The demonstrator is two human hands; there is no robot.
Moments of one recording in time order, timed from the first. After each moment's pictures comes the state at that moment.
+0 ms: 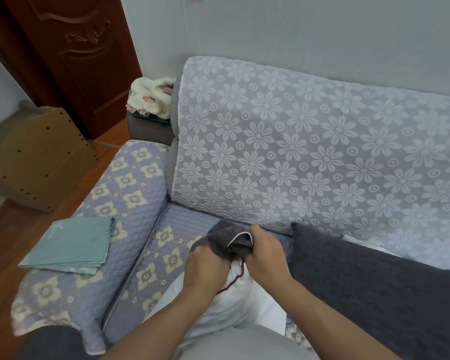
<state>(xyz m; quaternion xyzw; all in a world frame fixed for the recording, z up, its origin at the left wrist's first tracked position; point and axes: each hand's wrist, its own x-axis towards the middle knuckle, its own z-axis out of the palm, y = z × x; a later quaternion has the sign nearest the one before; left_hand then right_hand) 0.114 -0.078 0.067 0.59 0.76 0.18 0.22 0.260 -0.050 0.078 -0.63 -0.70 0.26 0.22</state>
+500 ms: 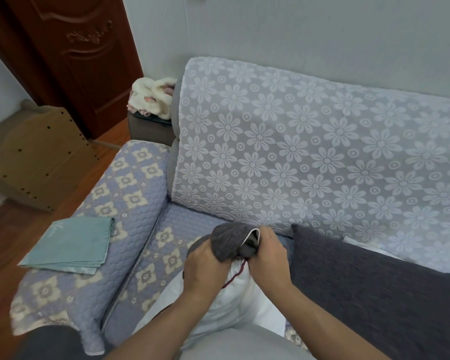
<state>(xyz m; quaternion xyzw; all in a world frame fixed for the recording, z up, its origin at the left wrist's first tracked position) 0.114 -0.081 0.074 0.57 0.73 0.31 0.21 0.260 -0.055 0.073 -0.66 -0.66 0.24 0.27</state>
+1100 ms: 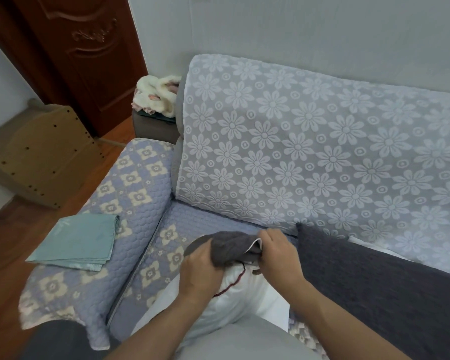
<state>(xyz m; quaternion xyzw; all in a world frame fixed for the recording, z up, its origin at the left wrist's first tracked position) 0.093 -0.091 0.056 0.61 0.70 0.31 0.19 0.284 -0.047 0.059 -0.58 -0.79 0.09 0.16</state>
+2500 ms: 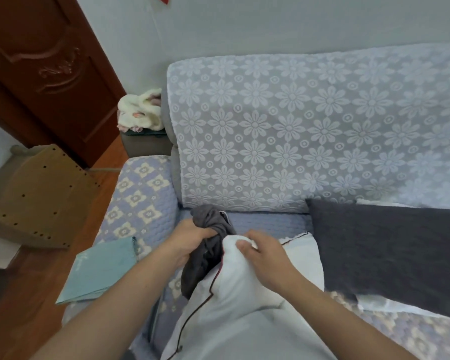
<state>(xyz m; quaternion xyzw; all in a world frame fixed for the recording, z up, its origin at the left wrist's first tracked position) -0.007 -0.022 0.108 0.39 0.65 0.26 0.60 0.186 -0.100 0.122 -0.64 -0.59 0.42 0.25</state>
